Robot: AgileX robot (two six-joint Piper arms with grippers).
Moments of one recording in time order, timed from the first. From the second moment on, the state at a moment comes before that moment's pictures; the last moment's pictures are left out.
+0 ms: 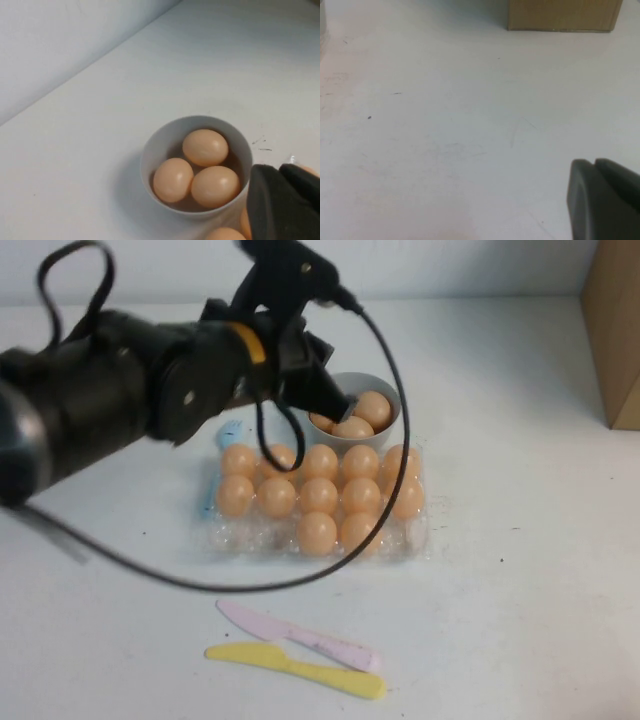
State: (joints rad) right arm -0.04 0.01 0.03 0.07 0.38 0.00; left arm -0.59 1.66 -1.32 0.05 0.23 0.17
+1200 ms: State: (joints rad) right arm -0.04 0.01 0.03 0.07 0.38 0.00; left arm -0.58 0.54 -0.57 -0.02 0.37 0.20
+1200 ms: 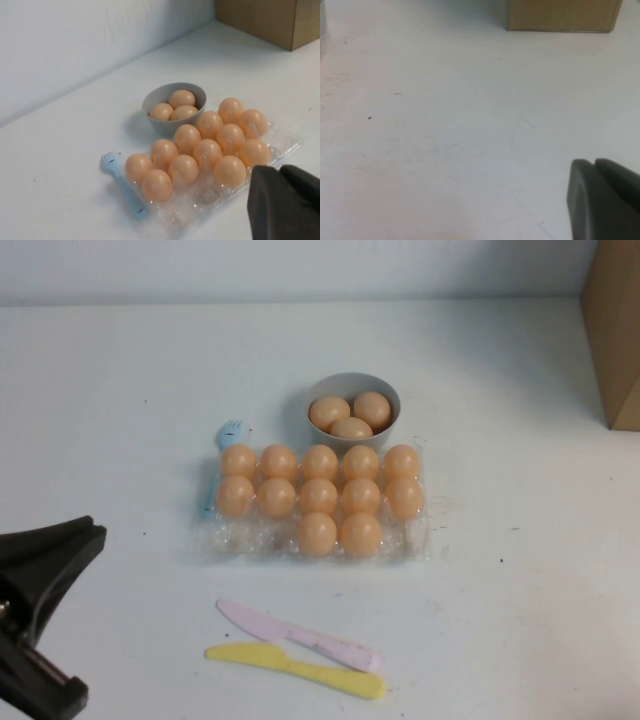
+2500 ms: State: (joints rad) right arm -0.04 0.01 0.03 0.07 0.38 0.00; left arm -0.03 -0.01 0.02 0.05 0.19 0.00
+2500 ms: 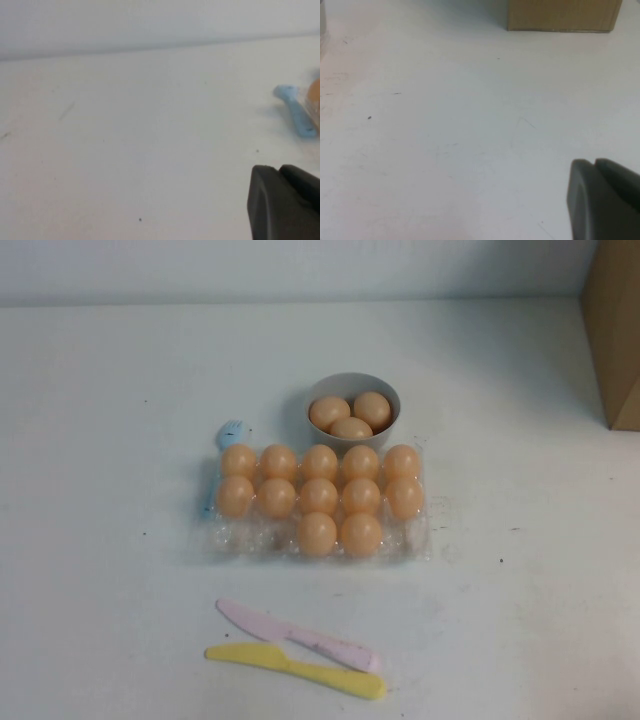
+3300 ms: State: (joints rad) right arm -0.04 0.01 0.03 0.07 0.38 0.00; left arm -0.03 -0.01 0.02 0.01 0.37 0.01
